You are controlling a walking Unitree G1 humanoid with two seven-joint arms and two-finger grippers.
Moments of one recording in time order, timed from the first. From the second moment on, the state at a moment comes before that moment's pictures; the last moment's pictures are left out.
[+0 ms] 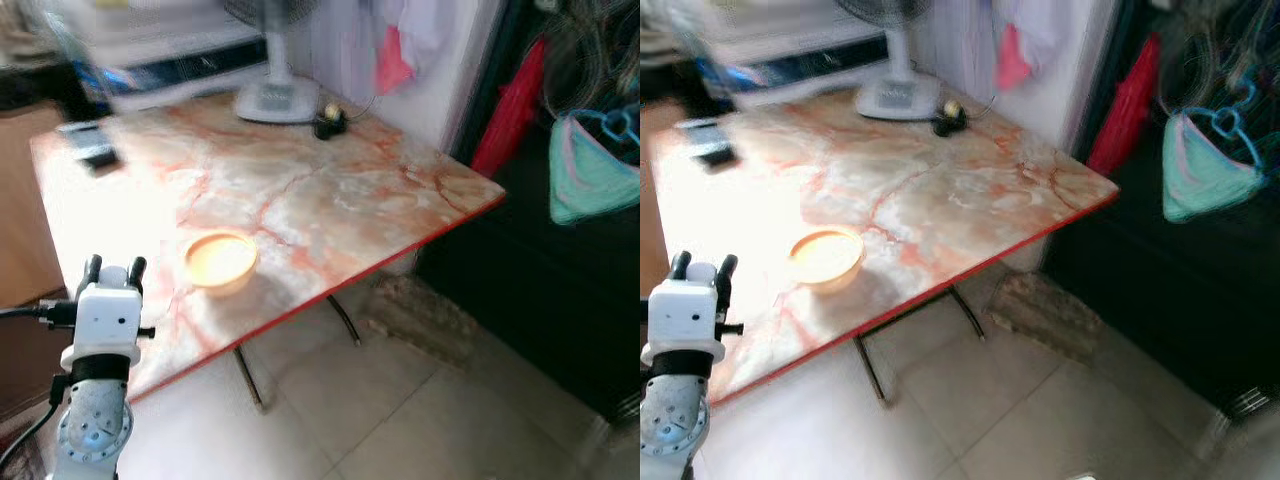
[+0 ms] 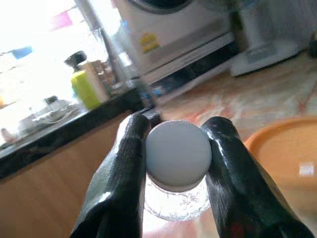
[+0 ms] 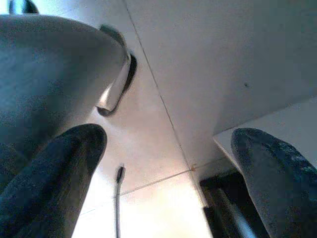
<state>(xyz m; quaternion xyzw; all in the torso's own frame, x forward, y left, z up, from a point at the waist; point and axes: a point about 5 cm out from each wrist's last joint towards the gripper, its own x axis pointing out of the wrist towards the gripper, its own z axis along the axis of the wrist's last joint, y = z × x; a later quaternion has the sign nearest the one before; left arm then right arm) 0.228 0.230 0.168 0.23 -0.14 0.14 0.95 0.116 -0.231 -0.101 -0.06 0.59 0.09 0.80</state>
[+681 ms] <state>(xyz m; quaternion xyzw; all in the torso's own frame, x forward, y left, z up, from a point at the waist) 0.234 0.222 0.180 0.23 -0.17 0.11 0.95 0.119 -0.232 -0.100 -0.05 0.58 0.06 0.81</state>
